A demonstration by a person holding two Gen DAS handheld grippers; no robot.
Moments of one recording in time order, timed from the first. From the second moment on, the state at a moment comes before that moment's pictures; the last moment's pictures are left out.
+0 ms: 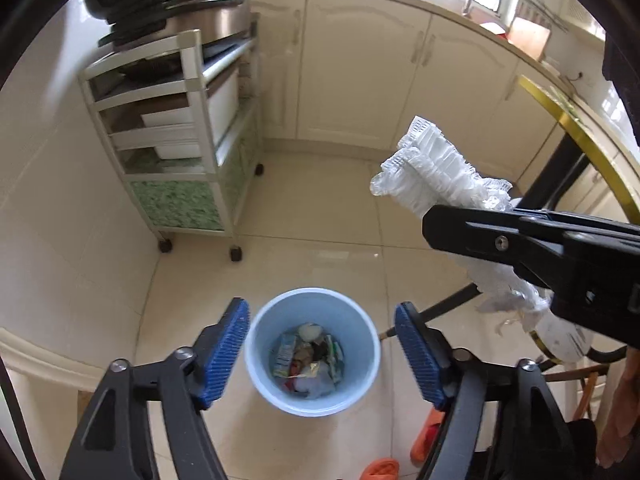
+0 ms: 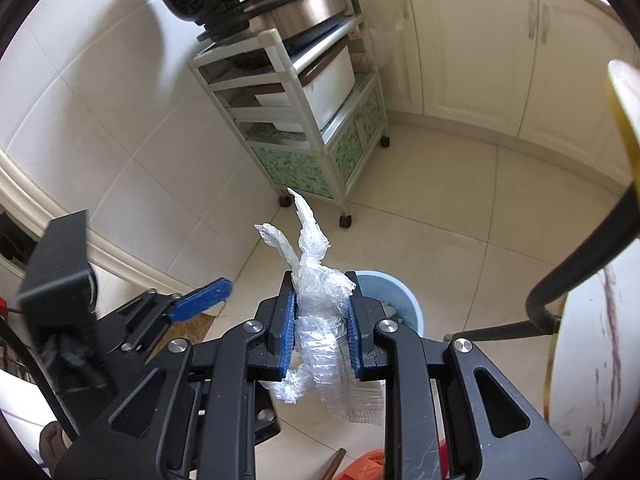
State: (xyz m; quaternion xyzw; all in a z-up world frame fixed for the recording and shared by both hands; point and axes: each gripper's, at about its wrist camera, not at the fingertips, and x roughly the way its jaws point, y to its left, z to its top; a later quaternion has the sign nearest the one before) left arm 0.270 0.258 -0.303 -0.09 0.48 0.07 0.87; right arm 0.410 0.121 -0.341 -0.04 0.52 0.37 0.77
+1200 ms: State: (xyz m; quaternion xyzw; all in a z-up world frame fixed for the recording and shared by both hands) left arm 0.194 0.266 -0.277 -0.11 0.47 0.18 0.86; right arm 0.605 -0.064 -0.229 -0.13 0.45 0.12 0.88
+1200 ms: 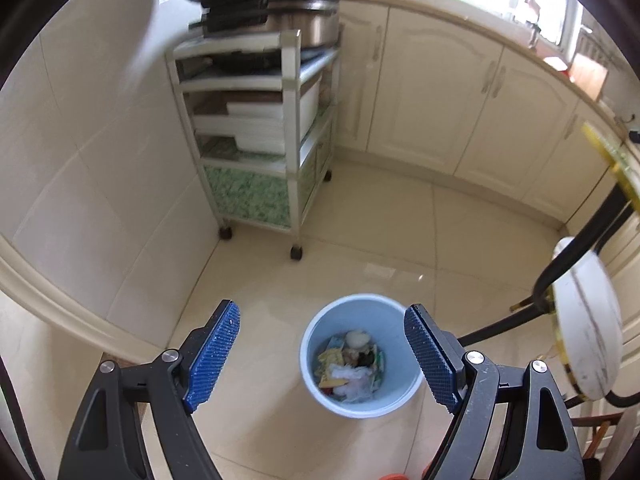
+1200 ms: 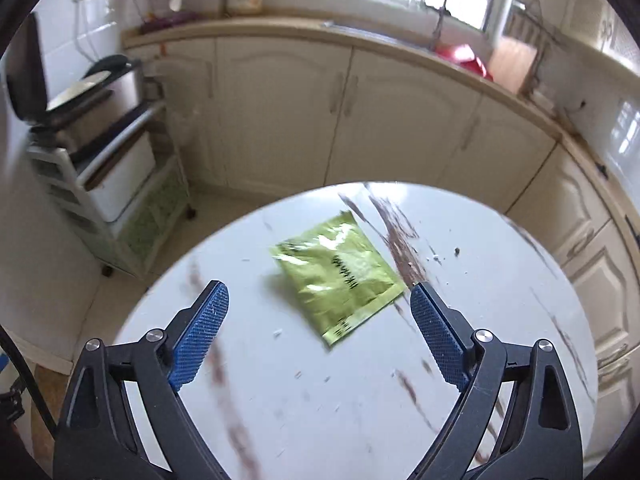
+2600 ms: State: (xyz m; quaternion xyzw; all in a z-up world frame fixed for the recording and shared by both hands) left arm 0.205 0.314 -0.563 -0.30 0.59 0.17 0.73; right arm 0.483 0.192 -0.412 -0.09 0.49 0.32 0.81
